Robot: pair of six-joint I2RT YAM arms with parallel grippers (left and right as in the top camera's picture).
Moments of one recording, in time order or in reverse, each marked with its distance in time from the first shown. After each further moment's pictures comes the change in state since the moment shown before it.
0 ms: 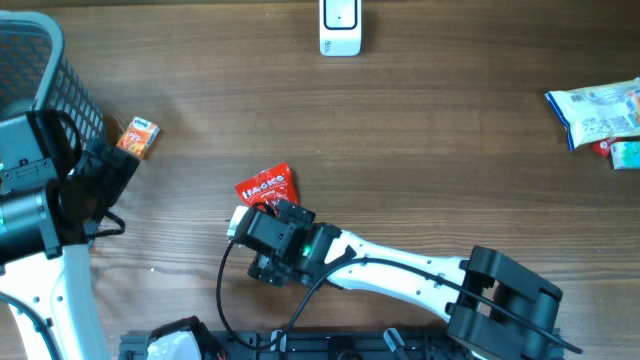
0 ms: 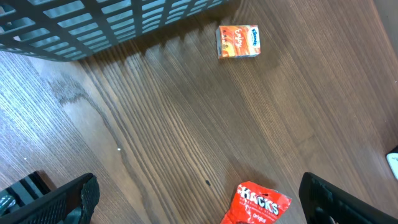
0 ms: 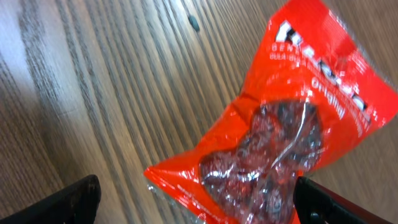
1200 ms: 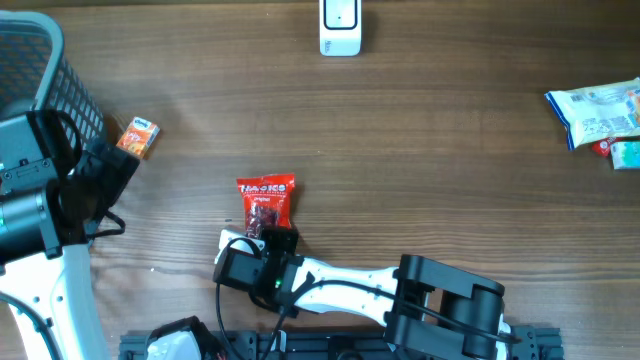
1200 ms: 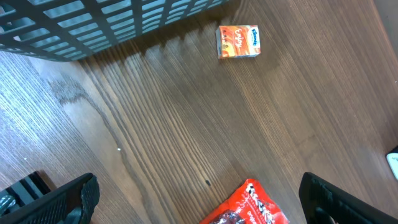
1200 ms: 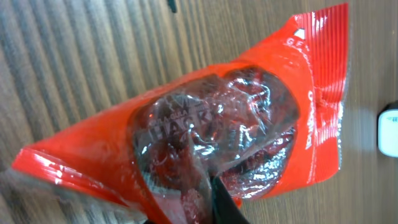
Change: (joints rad) left arm 0.000 0.000 0.000 0.000 0.000 0.000; right arm 0.137 0.191 0.017 0.125 0.470 -0.140
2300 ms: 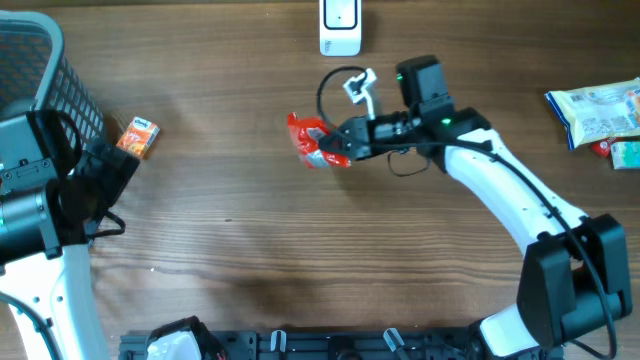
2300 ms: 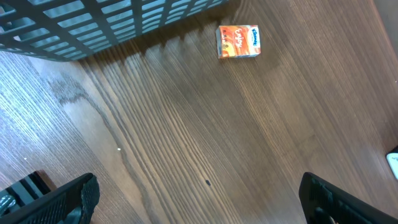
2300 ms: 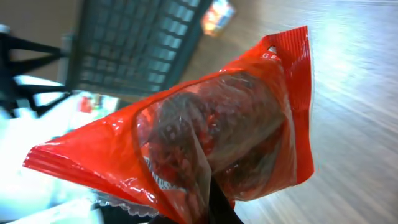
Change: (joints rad) left arm 0.000 0.000 0.000 0.000 0.000 0.000; right arm -0.944 -0.292 0.033 -0.074 -1.657 0.539
